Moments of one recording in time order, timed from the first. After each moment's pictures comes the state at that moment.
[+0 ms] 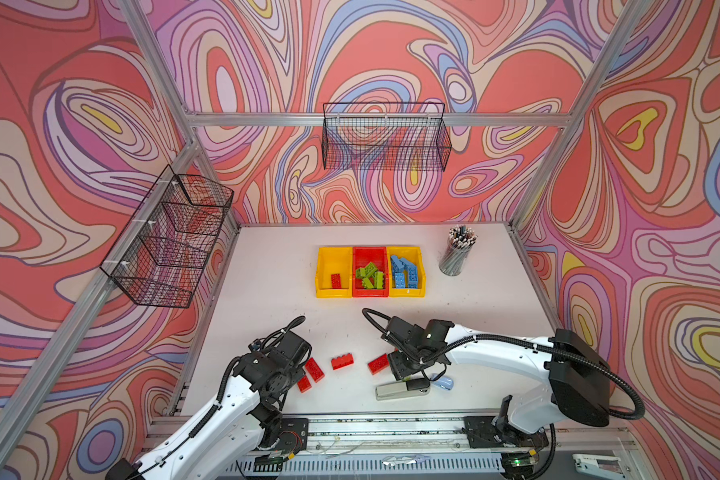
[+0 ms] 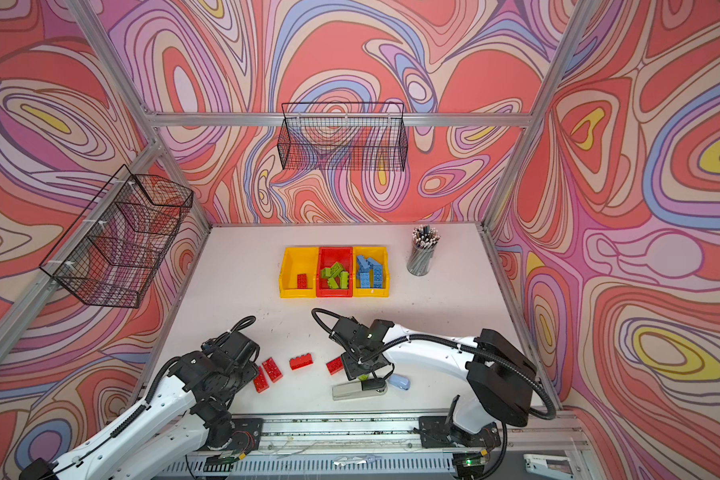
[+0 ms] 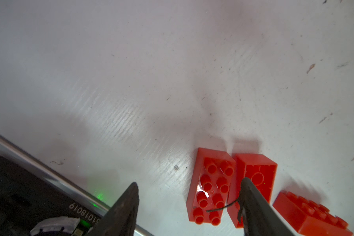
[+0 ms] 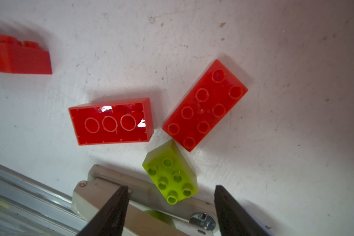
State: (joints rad) left arm -0.55 0.75 0.48 -1.11 -0.25 -1.32; right arm 1.03 1.54 0.96 -0.77 0.04 0.64
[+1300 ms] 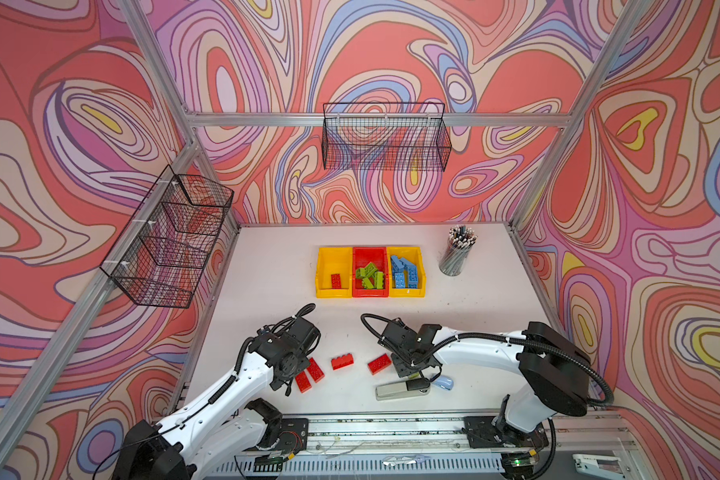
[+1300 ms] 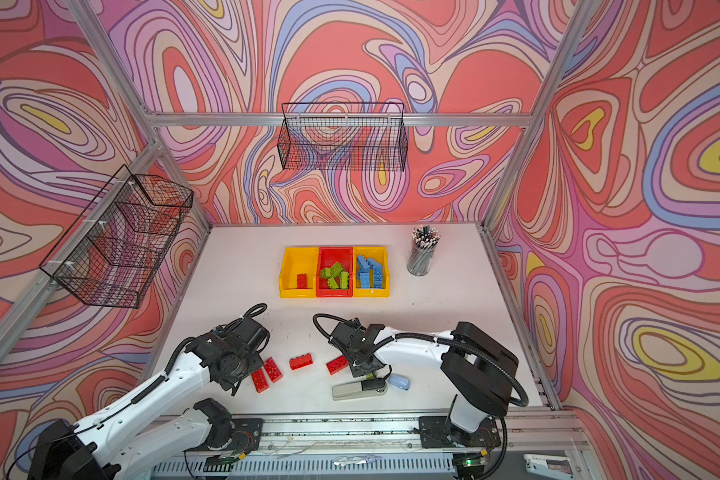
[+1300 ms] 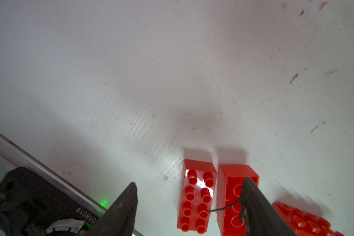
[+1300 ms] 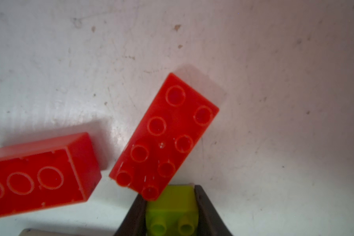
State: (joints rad) left arm -0.55 0.98 0.61 -1.07 -0.30 -1.24; right arm 1.01 1.63 0.91 -0.69 0.19 0.67
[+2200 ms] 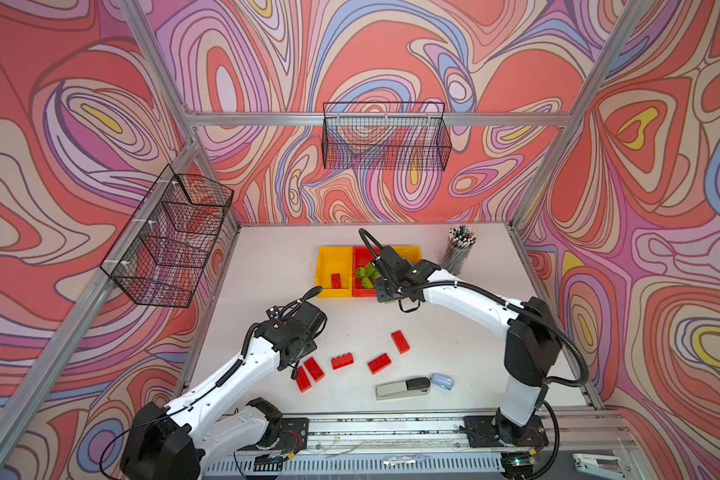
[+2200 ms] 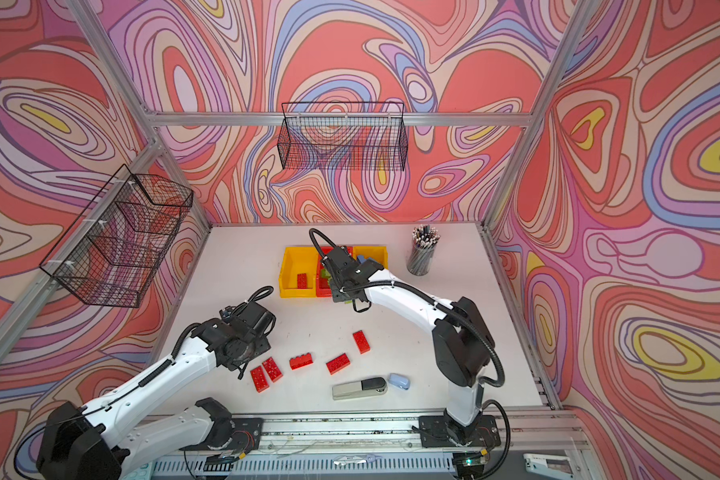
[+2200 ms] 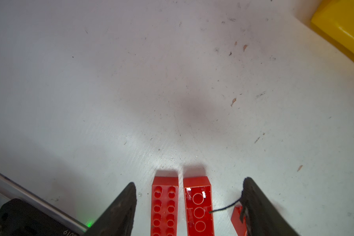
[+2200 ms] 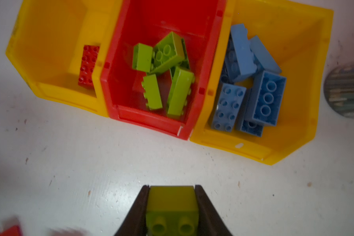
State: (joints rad) left arm -0.55 1.06 0.72 -1.01 -0.37 -1.13; right arm 0.76 1.90 1.61 -0.75 0.24 0.45
